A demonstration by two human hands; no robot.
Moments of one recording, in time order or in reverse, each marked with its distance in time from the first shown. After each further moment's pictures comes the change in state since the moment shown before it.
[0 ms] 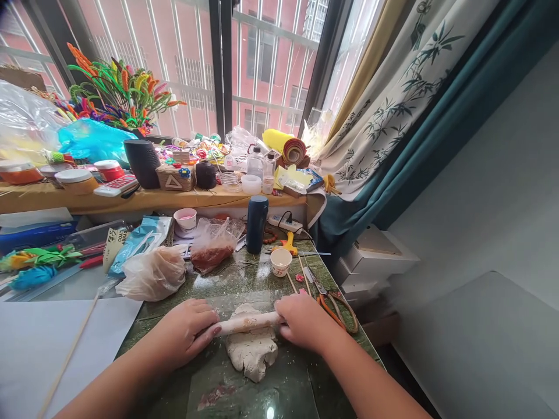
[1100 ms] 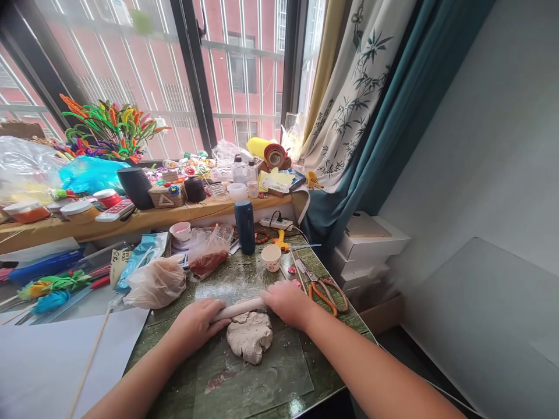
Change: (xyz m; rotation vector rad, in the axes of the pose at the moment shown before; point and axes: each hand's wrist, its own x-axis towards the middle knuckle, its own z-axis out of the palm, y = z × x) left_hand 0.016 -0.001 0.023 0.151 0.054 -0.062; right_hand 0.010 0.008 0.027 -0.052 0.250 -0.165
